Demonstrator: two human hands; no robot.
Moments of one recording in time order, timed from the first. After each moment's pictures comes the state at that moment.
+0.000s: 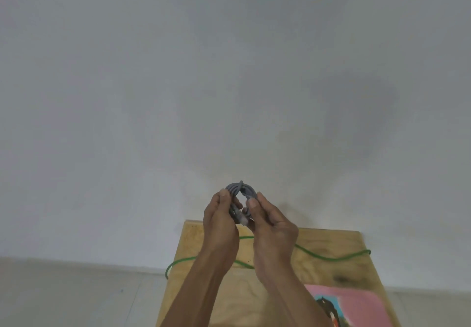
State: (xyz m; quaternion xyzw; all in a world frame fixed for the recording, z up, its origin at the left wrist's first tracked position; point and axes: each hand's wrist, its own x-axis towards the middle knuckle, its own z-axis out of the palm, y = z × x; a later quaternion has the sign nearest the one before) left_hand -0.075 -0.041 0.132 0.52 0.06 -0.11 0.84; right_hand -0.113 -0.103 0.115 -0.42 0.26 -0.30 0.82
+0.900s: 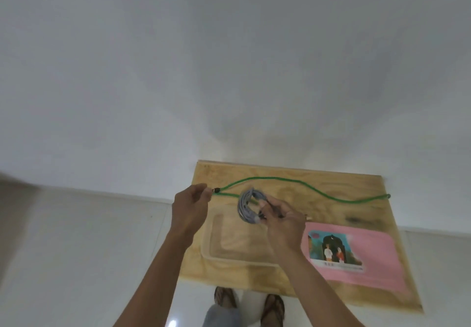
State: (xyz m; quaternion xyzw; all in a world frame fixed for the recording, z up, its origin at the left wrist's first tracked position) left_hand -0.076 0.052 0.015 0.81 0.14 -0.16 0.55; right_hand -0.155 -0.117 -0.044 -0.59 0.38 -0.17 0.69
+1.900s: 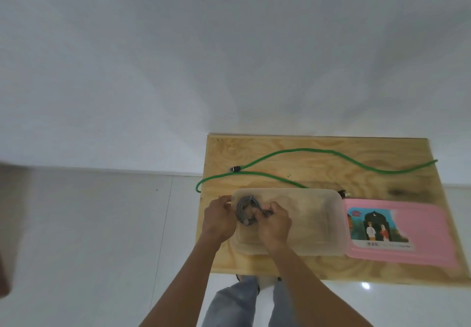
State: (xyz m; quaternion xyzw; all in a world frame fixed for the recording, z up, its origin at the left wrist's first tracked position) left_hand -0.048 0.082 -0.113 0.86 0.08 -0.34 0.38; right_hand -0.113 -0.032 -0.167 -0.72 0.47 0.02 0.51
